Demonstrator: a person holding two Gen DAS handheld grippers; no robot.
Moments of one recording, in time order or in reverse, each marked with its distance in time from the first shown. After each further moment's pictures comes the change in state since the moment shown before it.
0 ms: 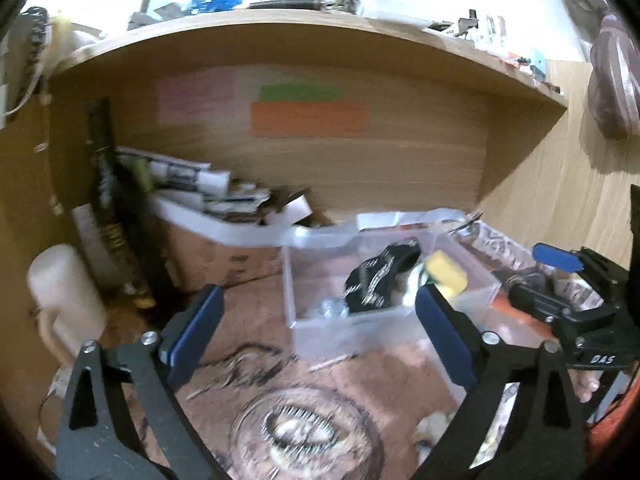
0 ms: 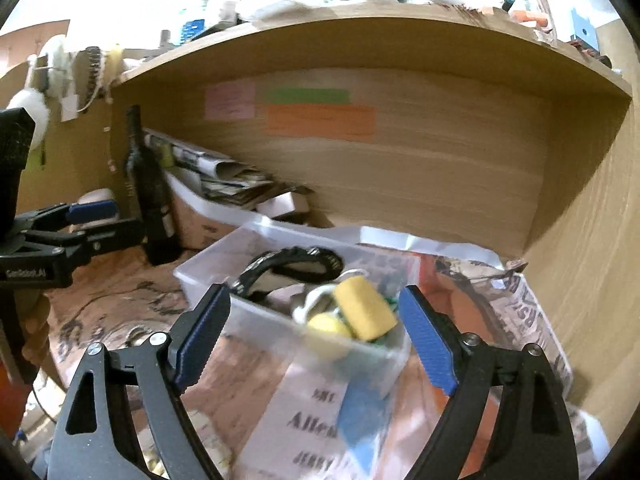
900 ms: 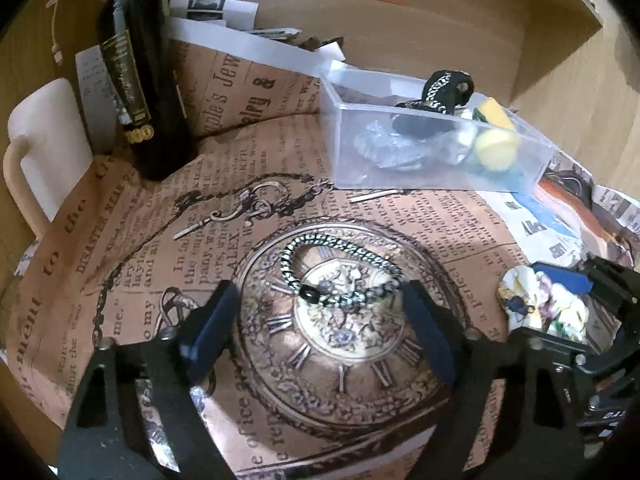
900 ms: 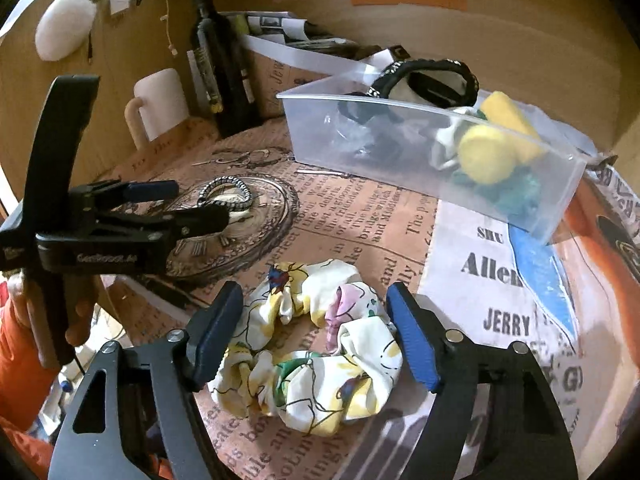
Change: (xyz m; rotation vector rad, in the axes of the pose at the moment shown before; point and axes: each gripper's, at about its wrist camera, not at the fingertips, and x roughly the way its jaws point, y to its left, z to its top) left arm 0.042 0.023 -0.107 -0.047 0.314 0.021; right arm 0.035 0.070 -0.100 0.015 0.291 0.229
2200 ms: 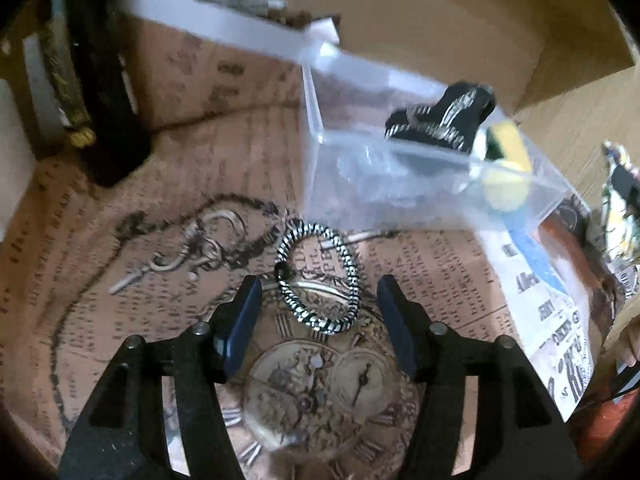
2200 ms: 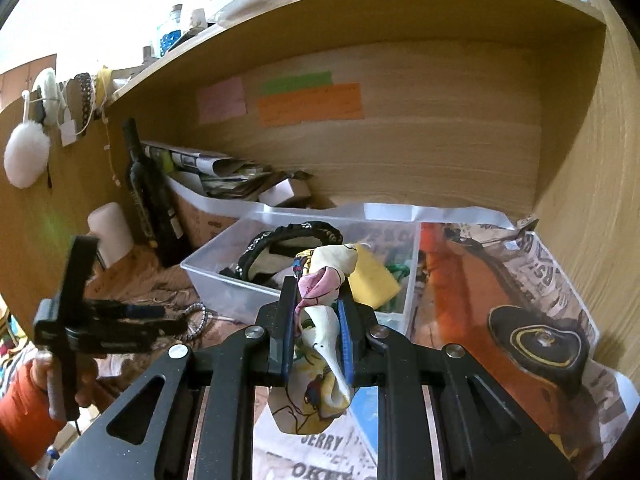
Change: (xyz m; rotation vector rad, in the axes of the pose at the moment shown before) left arm 0.052 -0.001 0.055 -0.078 0.142 -0.079; right arm -0.075 -0.086 0.067 0.104 -0.292 -0.139
